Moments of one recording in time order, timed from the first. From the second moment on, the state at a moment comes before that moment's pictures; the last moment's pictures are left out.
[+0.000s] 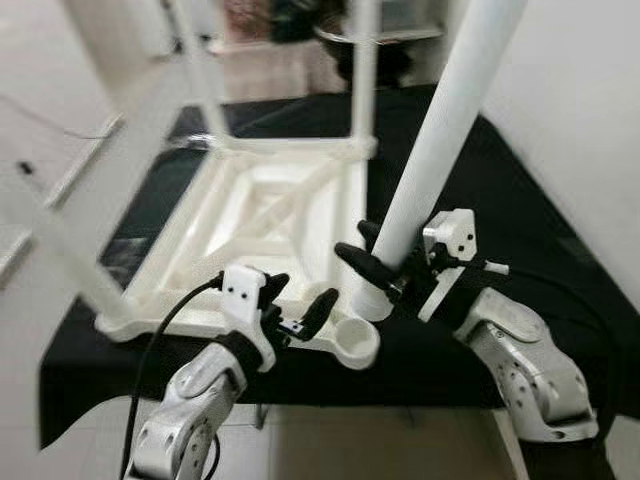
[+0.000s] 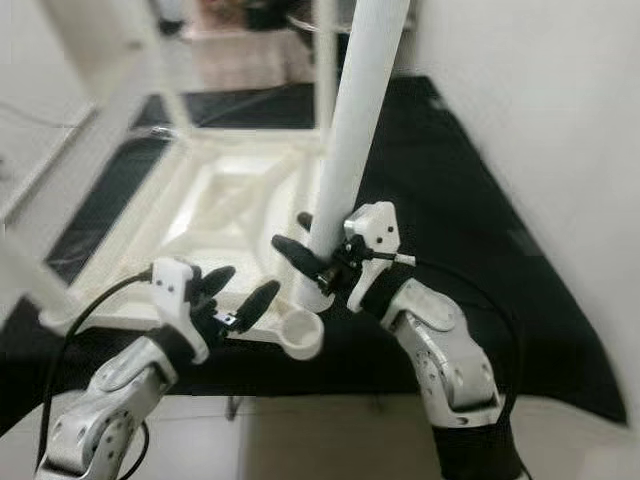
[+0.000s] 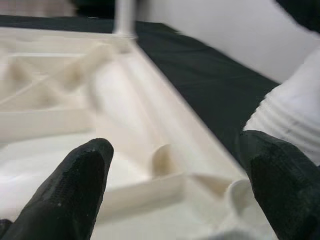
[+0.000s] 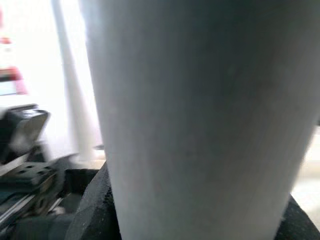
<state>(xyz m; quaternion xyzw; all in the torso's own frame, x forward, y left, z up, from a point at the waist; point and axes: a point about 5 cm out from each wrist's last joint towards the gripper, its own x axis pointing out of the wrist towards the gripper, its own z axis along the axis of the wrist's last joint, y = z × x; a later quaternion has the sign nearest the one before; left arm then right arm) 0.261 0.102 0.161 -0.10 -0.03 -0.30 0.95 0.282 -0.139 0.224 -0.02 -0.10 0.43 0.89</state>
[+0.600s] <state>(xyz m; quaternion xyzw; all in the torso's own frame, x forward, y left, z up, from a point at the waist) 0.234 0.100 0.151 -0.05 -0.01 -0.35 0.93 0.275 -0.167 0.227 -0.03 -0.08 0.50 0.86</state>
